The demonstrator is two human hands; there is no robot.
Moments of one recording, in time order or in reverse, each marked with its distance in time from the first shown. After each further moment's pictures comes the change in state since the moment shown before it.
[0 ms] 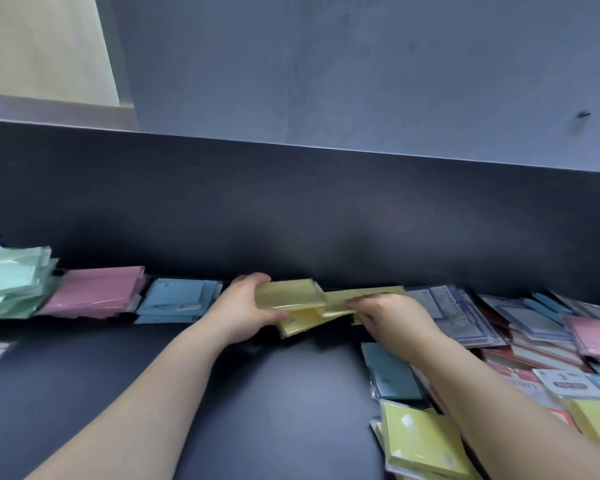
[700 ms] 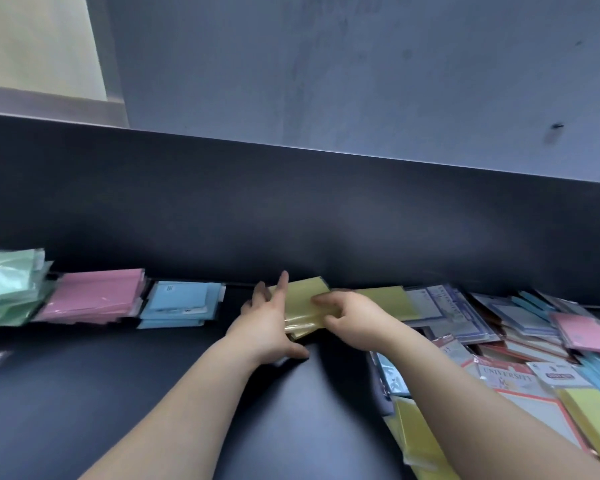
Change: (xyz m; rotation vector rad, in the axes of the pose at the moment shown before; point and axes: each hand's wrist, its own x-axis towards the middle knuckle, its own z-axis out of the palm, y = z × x) left_hand -0.012 0.012 0.016 0.174 -0.204 0.009; right_hand 0.030 -0.062 -0.008 0.410 -0.258 0.275
